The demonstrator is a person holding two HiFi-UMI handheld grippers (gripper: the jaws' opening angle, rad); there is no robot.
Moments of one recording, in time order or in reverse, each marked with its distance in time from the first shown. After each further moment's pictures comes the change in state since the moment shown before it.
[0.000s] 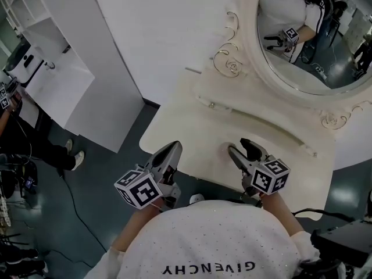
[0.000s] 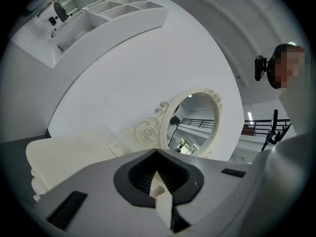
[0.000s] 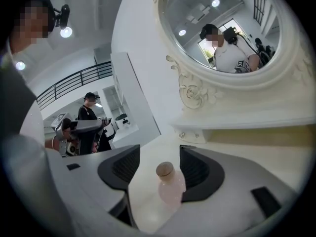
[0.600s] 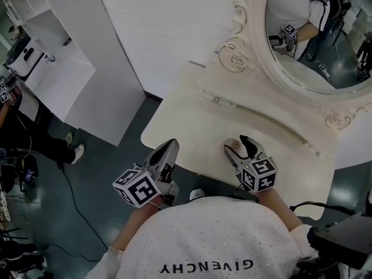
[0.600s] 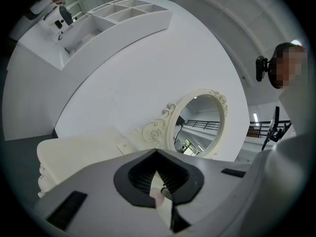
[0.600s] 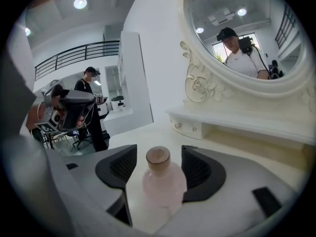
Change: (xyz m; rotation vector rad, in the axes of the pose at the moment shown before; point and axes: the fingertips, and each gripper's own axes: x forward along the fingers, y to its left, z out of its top) left arm -0.013 0.022 -0.001 -0.022 -0.021 0.058; right arm 0.030 -0.012 -0.037 -0.224 0.112 -0.104
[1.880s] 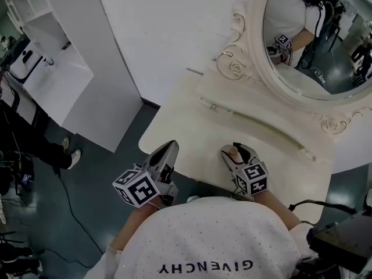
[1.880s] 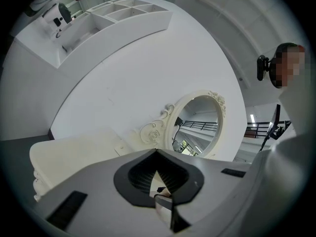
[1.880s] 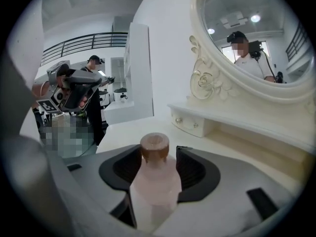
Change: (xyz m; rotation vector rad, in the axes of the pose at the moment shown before) left arm 0.010 0.003 0.005 0.001 -0.008 -0.037; right arm 0.016 -0.003 -0.020 -0.122 0.038 -0.013
